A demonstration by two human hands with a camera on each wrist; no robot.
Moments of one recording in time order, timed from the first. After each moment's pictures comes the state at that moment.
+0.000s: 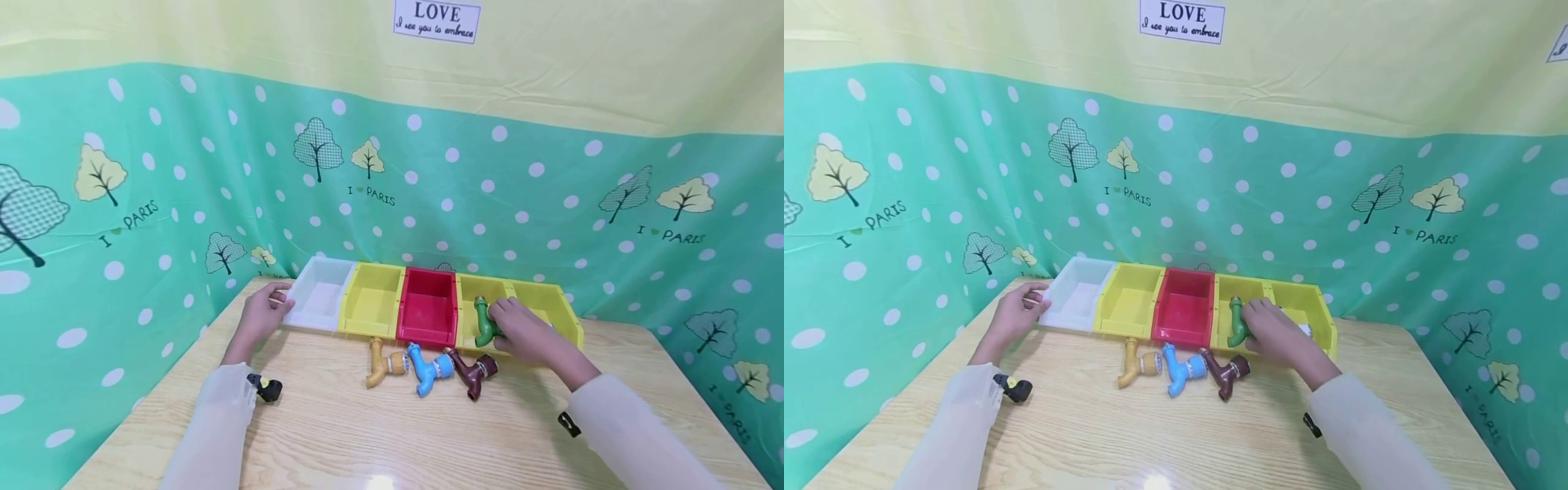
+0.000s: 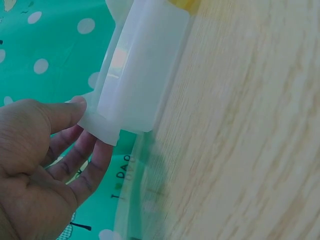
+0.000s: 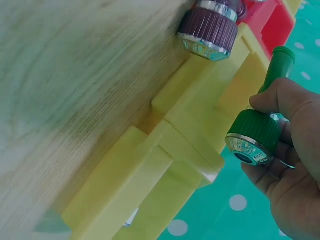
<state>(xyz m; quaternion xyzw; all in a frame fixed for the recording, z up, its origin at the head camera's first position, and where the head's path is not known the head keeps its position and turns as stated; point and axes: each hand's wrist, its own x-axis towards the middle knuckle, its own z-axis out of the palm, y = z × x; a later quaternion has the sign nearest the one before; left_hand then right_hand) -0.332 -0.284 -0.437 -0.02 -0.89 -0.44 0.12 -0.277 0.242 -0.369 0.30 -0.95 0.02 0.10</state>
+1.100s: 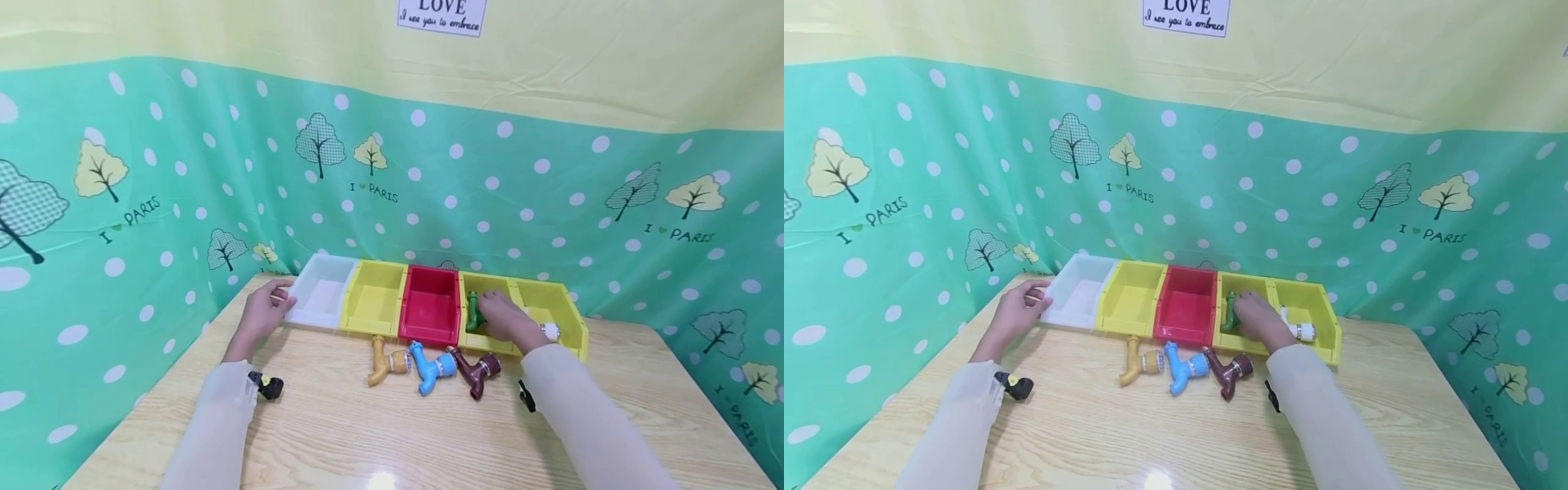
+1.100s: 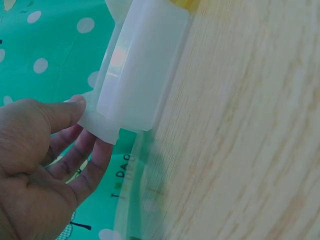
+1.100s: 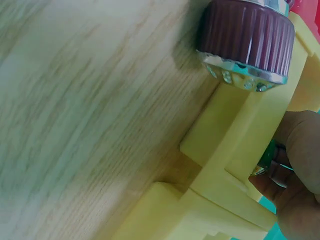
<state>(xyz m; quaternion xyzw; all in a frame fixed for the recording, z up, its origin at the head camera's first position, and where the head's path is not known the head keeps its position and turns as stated) -0.333 -0.283 -0.436 -0.02 -0.89 -0.44 0.12 -0.343 0.221 -0.400 0.25 -0.97 -0.02 0.03</state>
